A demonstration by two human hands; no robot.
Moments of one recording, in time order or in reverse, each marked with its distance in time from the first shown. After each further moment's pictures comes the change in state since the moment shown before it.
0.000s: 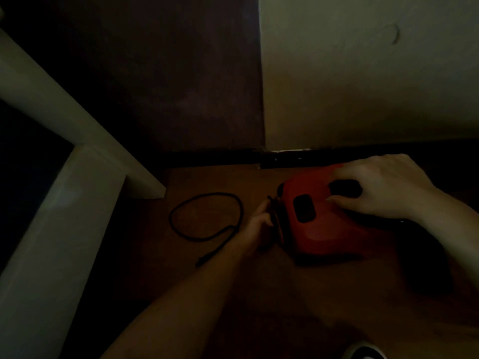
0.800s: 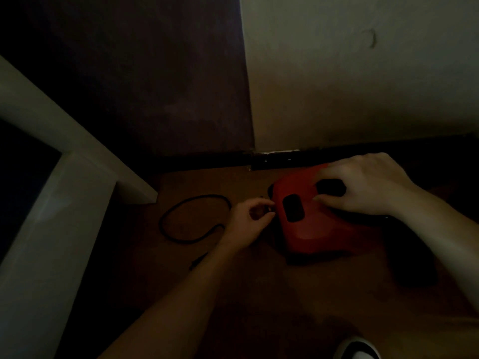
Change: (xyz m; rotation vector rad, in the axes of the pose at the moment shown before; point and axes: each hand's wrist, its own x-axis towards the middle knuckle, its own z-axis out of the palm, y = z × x) left_hand -0.014 0.022 -0.003 0.736 0.208 0.508; right_hand 0.000 0.000 -0.002 0.010 -0.004 -0.004
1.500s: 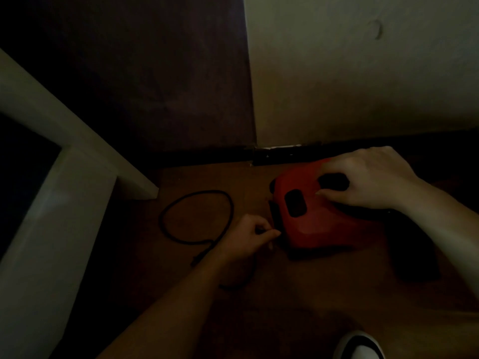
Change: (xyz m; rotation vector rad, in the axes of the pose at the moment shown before) left_hand -0.027 -0.003 -0.005 0.075 -0.329 -0.105; right_hand 0.000 -0.002 -0.002 -0.021 -0.010 0.015
